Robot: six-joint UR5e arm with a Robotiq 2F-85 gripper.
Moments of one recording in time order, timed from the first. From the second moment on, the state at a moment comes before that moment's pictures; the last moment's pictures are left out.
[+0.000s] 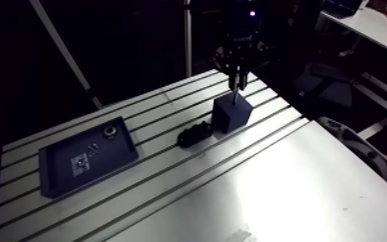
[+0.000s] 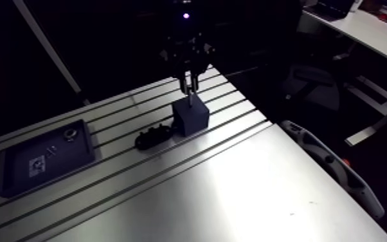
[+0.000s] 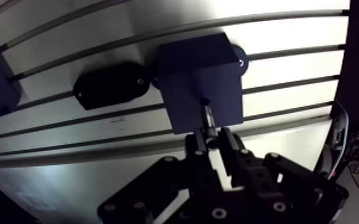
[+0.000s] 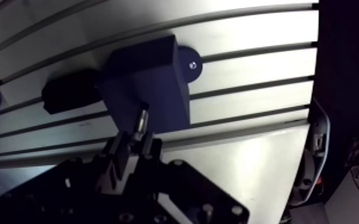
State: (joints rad) arm -0.53 -1.13 1.54 -1.65 -1.67 -1.87
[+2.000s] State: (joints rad) arm -0.53 -1.12 1.54 -1.66 -1.67 -1.88
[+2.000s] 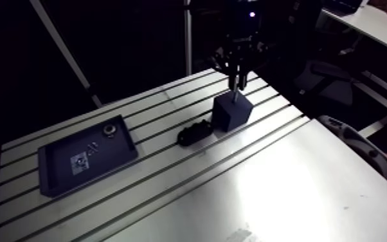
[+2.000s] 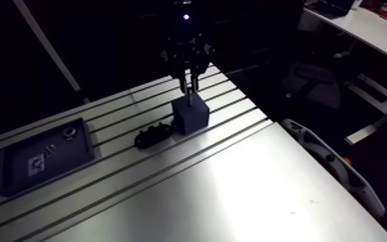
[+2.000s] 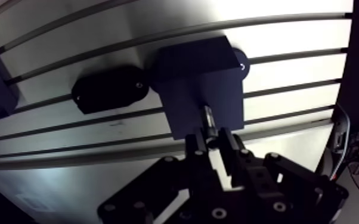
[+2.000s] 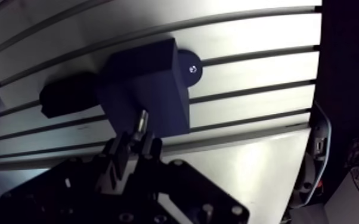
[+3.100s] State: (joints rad) arm -0.54 -1.11 1.56 -1.70 -1.67 -1.88
